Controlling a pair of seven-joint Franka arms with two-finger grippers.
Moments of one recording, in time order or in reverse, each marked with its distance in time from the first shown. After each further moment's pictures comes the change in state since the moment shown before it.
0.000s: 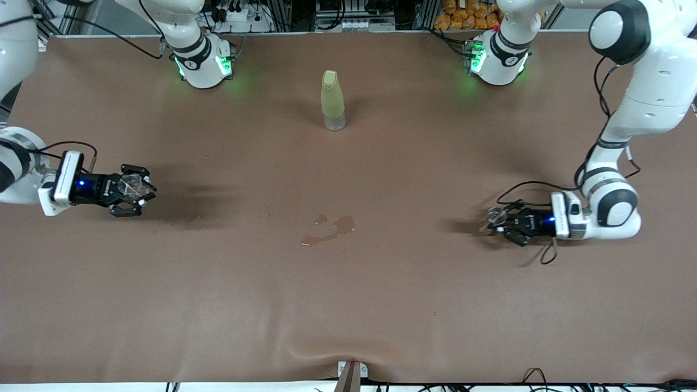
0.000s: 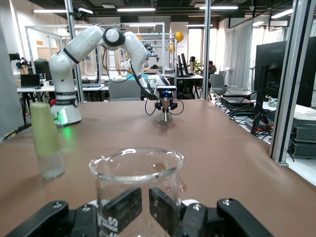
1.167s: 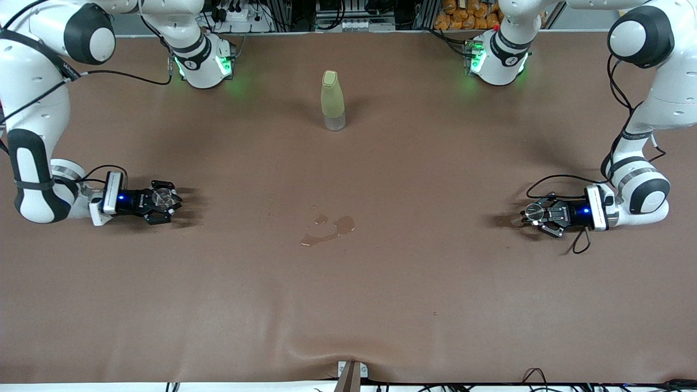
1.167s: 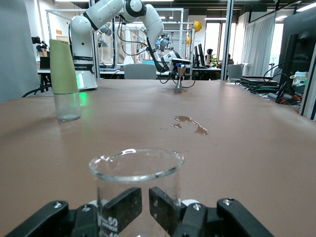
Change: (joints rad) left arm 0.103 0.047 0.057 0.023 0.016 -0.078 -0.043; right arm -0.020 0.309 0.012 0.102 -0.043 0.034 -0.237
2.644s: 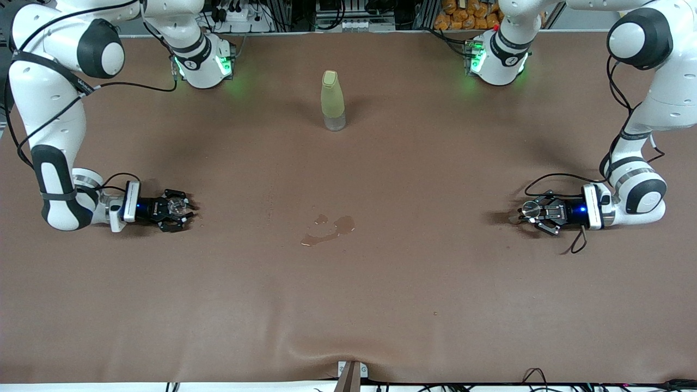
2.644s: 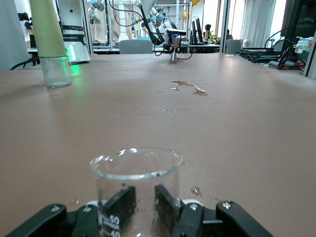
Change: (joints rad) left arm 0.000 0.012 0.001 -0.005 0.030 0.000 0.000; right arm 0.011 0.080 0.024 0.032 0.006 0.132 -0.012
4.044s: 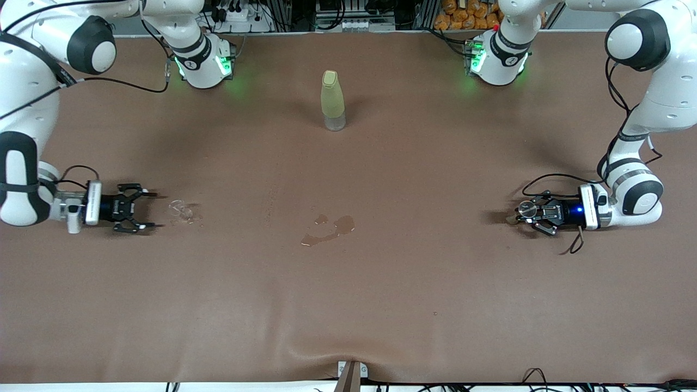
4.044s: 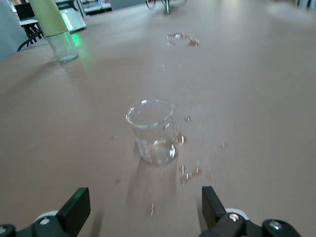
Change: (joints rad) left arm -0.013 0.005 0.000 0.001 0.000 0.000 0.022; right arm 0.006 -0.068 -0.175 0.113 -0.207 -0.002 0.293
